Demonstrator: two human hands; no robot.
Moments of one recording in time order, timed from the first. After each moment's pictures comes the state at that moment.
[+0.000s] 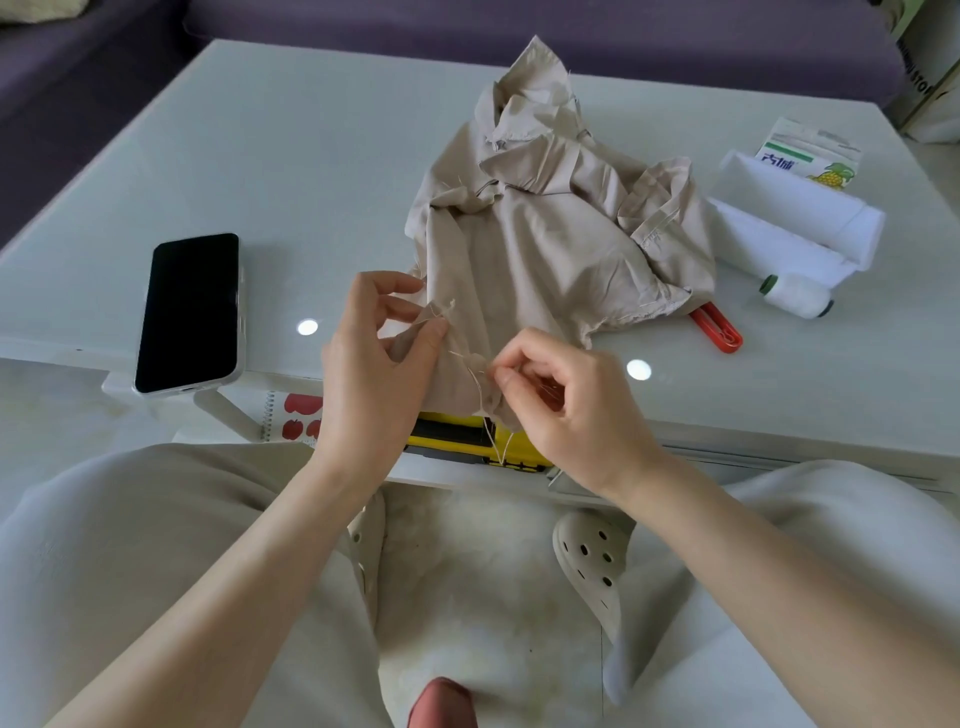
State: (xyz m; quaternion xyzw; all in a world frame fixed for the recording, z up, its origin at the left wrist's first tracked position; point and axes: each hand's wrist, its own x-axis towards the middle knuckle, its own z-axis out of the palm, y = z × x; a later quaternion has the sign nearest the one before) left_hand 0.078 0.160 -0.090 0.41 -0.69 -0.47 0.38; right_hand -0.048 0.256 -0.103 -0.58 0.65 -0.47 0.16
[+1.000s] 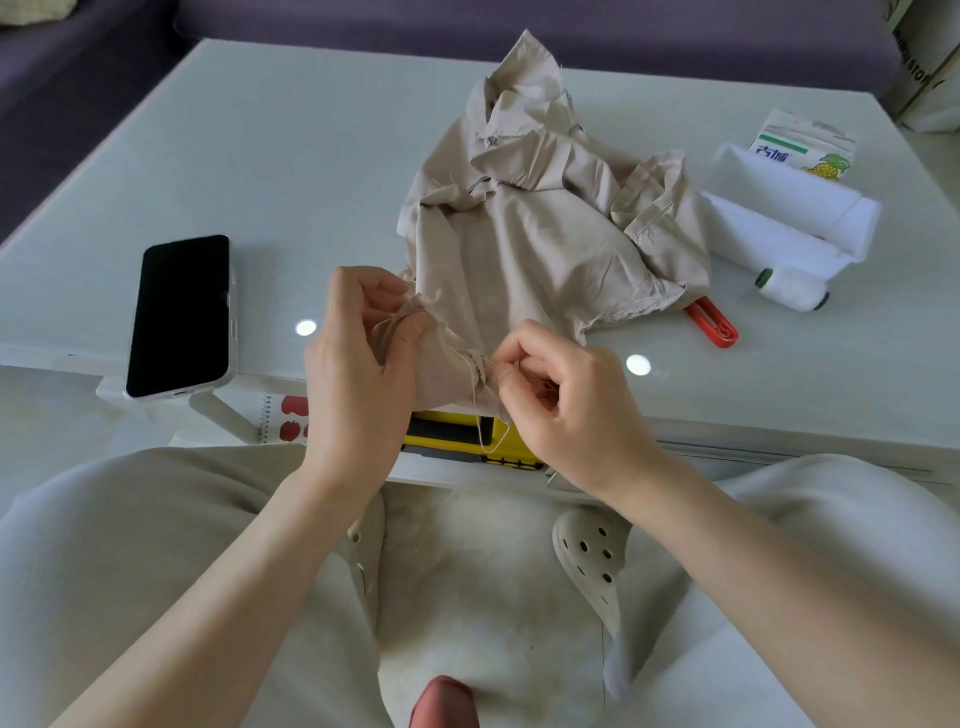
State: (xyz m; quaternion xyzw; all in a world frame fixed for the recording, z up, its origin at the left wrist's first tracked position) left_hand 0.079 0.162 -0.096 0.38 -0.73 -0.36 0.44; right_hand -0.046 0.256 -0.100 -0.58 0.66 -0.47 0.12
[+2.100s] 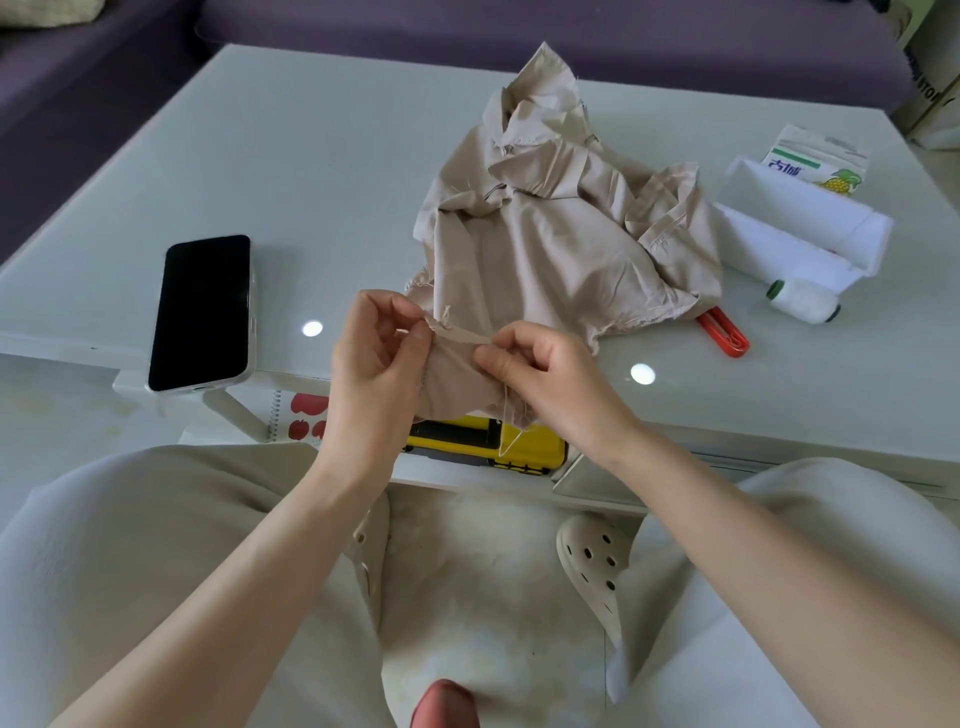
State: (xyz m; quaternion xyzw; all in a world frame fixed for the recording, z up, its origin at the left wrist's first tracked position) left_hand 0.085 0.160 -0.097 0.36 -0.60 -0.58 0.42; right_hand -0.047 0.230 -0.104 -0.42 0.64 -0.51 0.39
